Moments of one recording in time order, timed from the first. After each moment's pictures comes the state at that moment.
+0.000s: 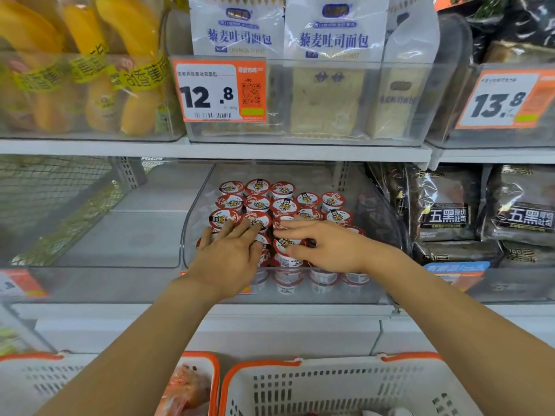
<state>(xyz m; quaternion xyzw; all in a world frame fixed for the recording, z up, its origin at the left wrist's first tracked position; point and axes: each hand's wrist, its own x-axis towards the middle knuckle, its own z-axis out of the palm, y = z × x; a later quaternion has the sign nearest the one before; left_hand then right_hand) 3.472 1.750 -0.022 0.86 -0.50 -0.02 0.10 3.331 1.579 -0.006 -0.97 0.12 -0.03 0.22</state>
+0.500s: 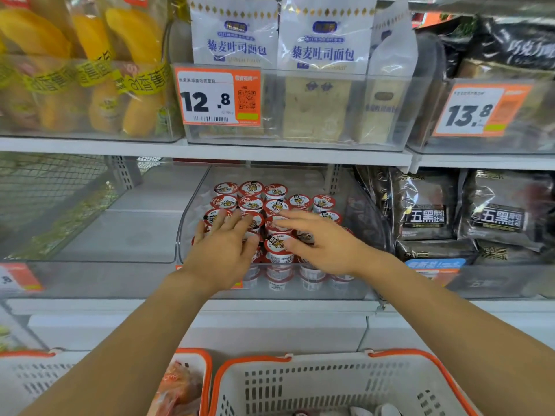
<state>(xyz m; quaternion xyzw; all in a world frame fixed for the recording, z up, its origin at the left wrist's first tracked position) 3.470 1.753 -0.019 0.85 -0.51 0.01 0.16 3.313 1.586 -0.006 -0.96 0.09 -0.15 0.22</state>
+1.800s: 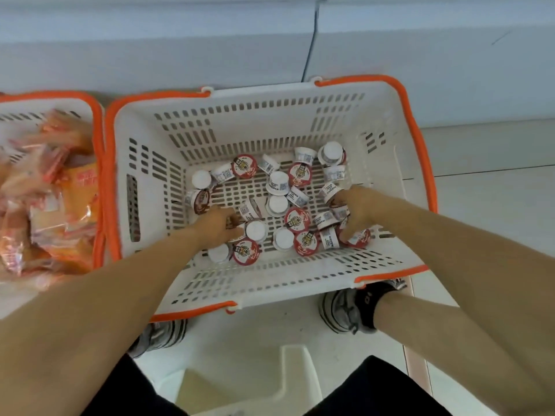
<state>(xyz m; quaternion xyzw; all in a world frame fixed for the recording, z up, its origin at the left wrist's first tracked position) 3.283 1.845 -0.396 0.76 -0.43 -0.49 0.03 3.036 1.626 -0.328 -0.80 0.36 0.42 0.21</state>
